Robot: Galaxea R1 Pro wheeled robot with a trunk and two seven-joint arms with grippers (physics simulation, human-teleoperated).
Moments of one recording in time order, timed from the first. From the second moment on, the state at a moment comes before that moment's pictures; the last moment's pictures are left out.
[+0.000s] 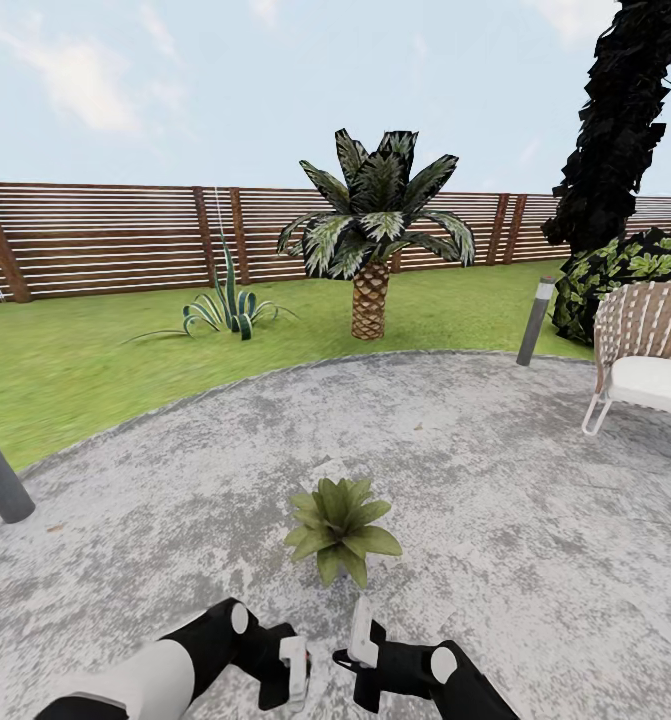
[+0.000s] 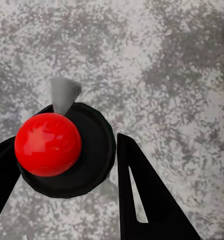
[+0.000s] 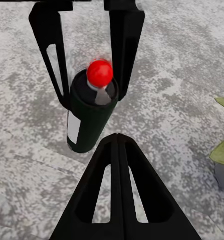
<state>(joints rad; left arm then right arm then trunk) -0.69 -0.11 -0.14 -0.17 -1.02 -0.22 -0.79 -0.42 0.17 -0.13 -0.56 0.98 -0.46 0.75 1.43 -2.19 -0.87</state>
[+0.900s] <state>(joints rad) -0.69 -0.14 -0.13 -0.16 -1.01 -0.30 -0.79 -0.42 0.17 -0.13 -0.56 0.98 -0.46 0.75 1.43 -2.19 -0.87</state>
